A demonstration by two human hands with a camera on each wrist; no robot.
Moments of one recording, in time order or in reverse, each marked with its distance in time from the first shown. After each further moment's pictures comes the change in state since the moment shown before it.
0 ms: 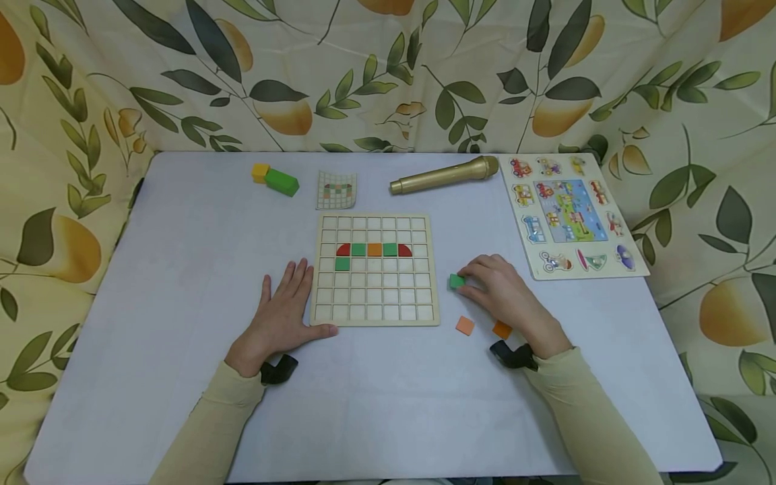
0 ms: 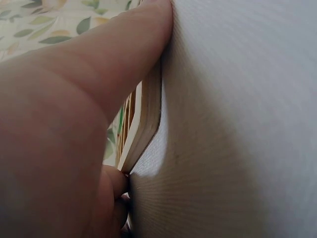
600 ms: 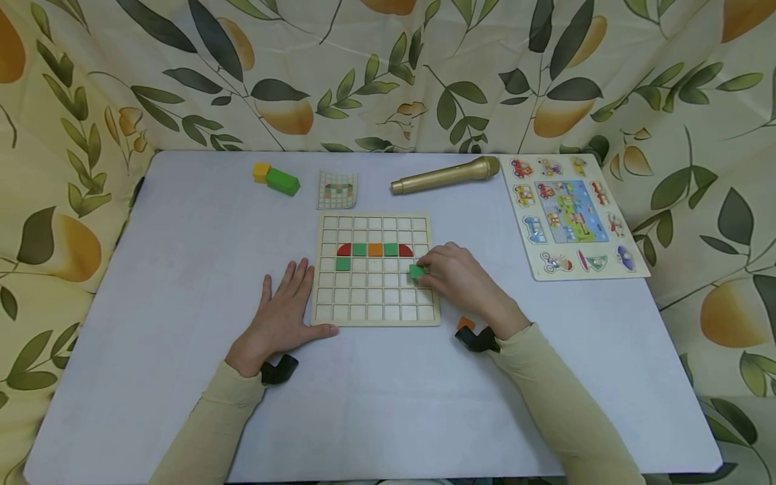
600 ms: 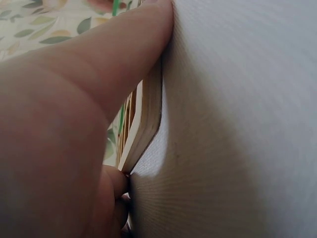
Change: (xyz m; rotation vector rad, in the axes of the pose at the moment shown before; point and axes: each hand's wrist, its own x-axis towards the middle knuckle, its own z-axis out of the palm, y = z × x) left_hand 0.000 0.000 0.000 -0.002 0.002 -0.003; right_hand 0.051 -0.044 0.014 0.025 -0.059 -0.102
